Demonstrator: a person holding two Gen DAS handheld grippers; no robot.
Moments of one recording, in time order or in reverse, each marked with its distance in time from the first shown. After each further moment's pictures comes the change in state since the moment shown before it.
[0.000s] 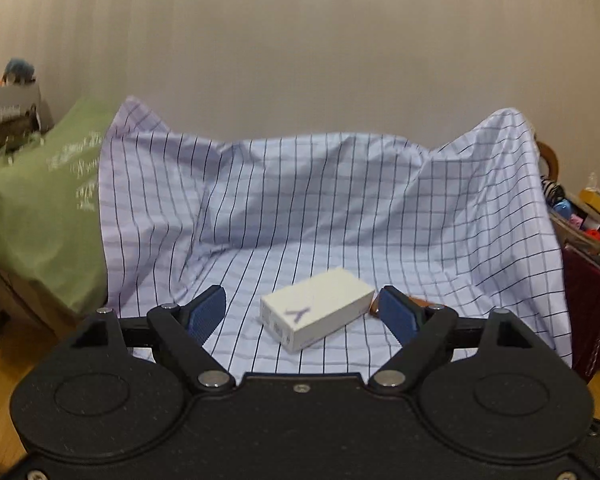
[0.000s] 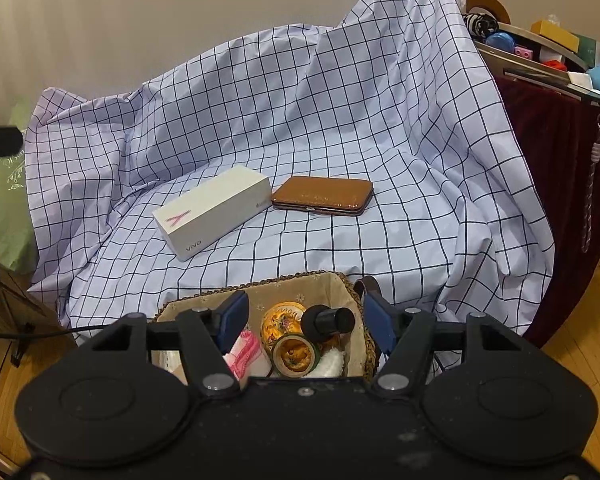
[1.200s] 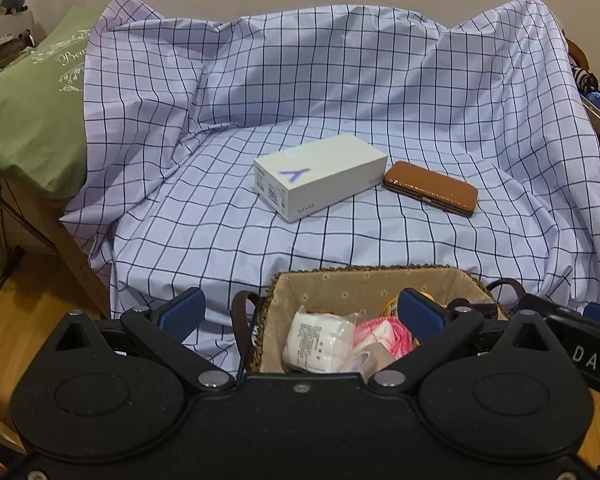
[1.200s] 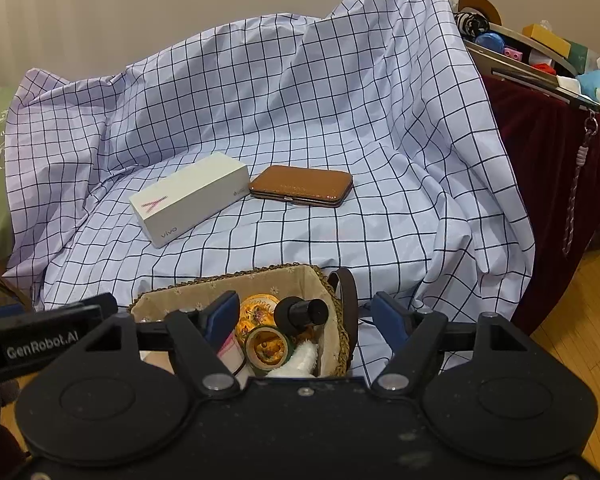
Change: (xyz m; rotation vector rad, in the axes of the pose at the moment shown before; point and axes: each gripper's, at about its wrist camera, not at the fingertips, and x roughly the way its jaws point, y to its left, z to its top) left arm 0.054 -0.033 -0.086 0.008 0.296 0.083; right arm 0.007 0.000 -0.002 -0.033 0.029 -0.078
